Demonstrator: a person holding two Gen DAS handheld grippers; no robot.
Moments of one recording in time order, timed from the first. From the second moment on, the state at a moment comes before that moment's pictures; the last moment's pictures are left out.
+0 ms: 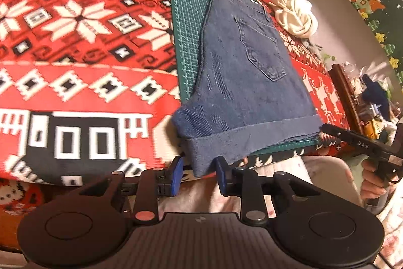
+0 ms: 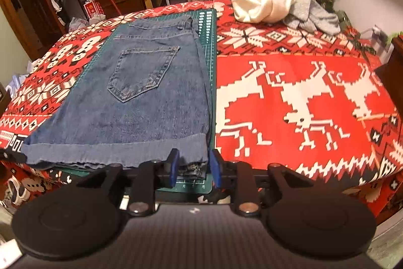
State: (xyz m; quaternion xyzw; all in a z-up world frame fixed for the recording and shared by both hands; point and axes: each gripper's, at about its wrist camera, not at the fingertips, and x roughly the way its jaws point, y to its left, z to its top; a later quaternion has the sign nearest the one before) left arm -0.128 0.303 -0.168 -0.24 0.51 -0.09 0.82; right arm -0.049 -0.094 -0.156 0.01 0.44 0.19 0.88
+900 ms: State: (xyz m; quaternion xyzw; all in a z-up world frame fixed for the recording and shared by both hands) left arm -0.145 0.317 -0.134 -0.19 0.47 -0.05 0.86; right arm -0.066 -0.081 -0.145 0.00 0.45 0.18 0.88
